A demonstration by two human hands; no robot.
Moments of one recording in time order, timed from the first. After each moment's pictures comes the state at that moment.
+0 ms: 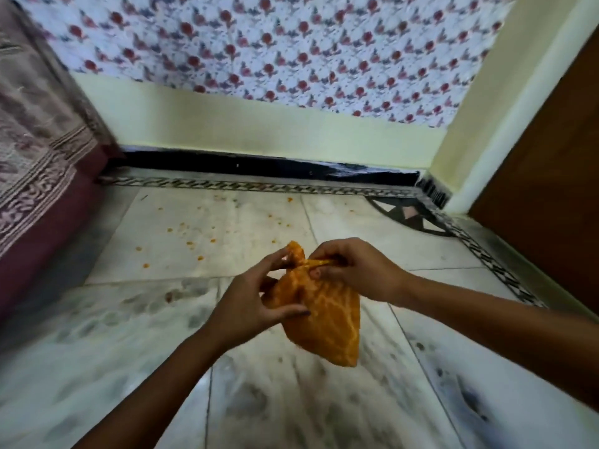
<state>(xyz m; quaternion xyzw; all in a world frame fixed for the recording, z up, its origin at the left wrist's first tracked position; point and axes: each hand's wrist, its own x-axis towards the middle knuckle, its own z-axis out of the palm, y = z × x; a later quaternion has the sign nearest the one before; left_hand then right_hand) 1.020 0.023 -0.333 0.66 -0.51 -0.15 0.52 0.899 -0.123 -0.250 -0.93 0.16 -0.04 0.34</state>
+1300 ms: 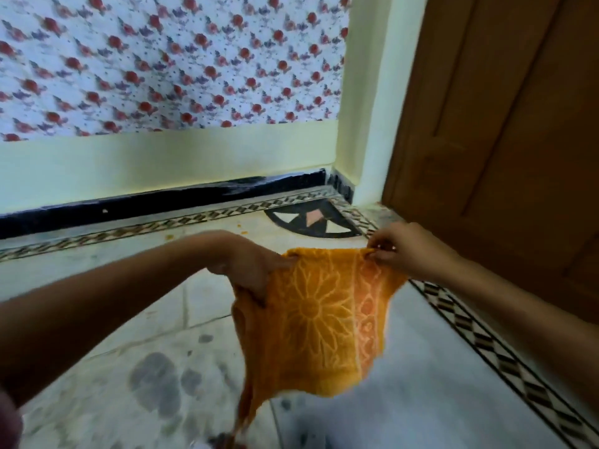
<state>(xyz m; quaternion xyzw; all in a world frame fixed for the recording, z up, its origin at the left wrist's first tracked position) 0.867 -0.350 -0.220 0.69 -0.56 -0.45 -0.07 0.647 -0.473 -0.227 -0.93 0.34 -0.08 0.11</state>
